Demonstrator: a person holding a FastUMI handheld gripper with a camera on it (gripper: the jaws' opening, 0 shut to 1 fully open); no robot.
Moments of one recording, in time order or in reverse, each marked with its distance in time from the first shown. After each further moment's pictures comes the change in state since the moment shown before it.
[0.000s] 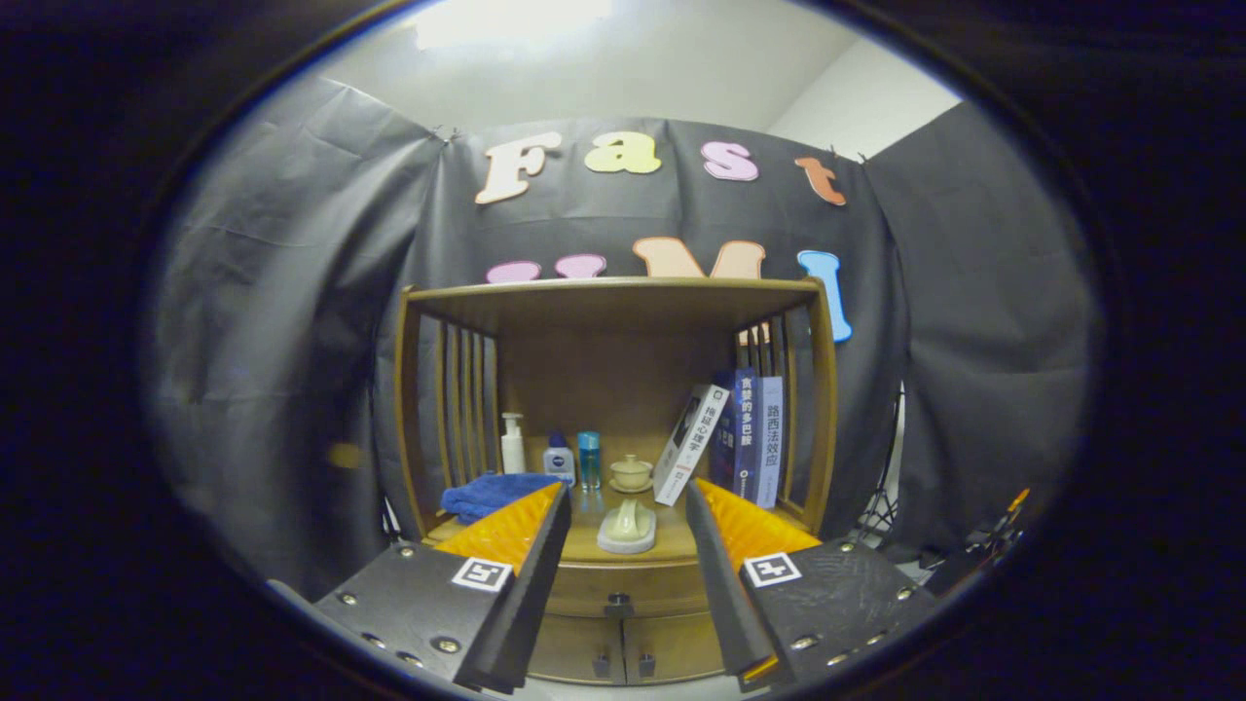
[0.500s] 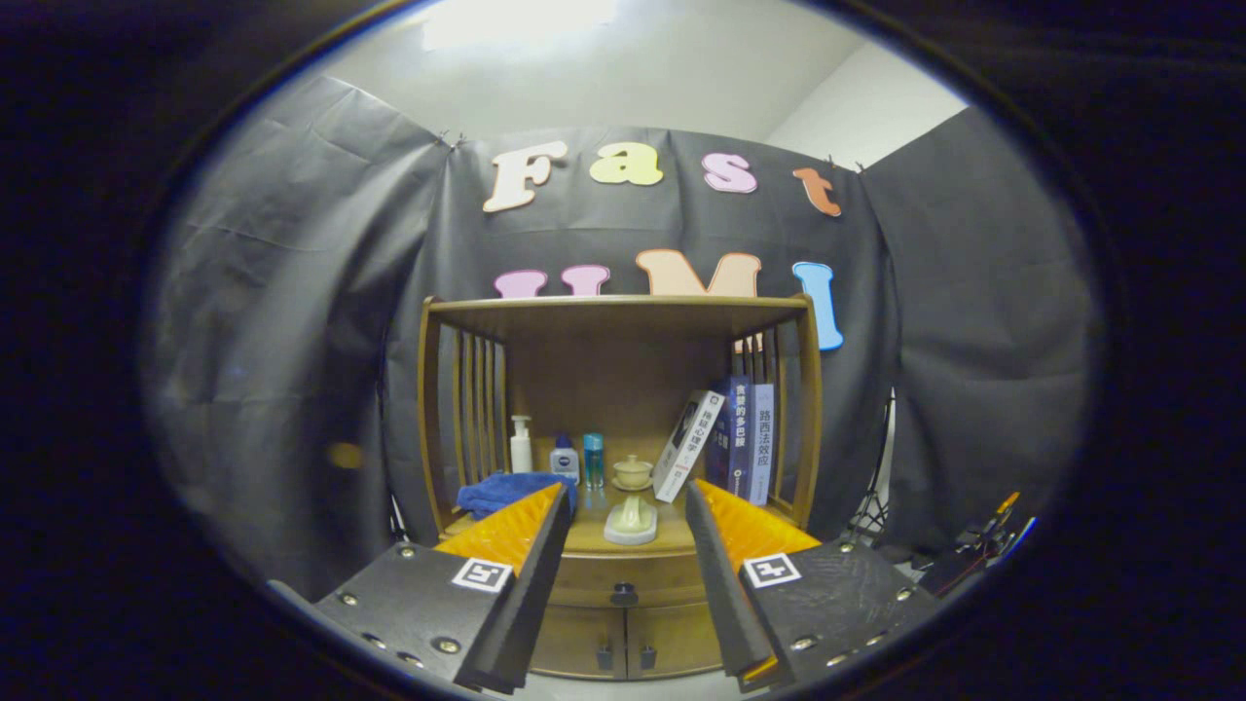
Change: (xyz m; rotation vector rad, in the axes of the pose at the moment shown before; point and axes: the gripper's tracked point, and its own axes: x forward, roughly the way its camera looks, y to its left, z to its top) arm -0.036 0.006 0.000 -0.010 0.011 -0.020
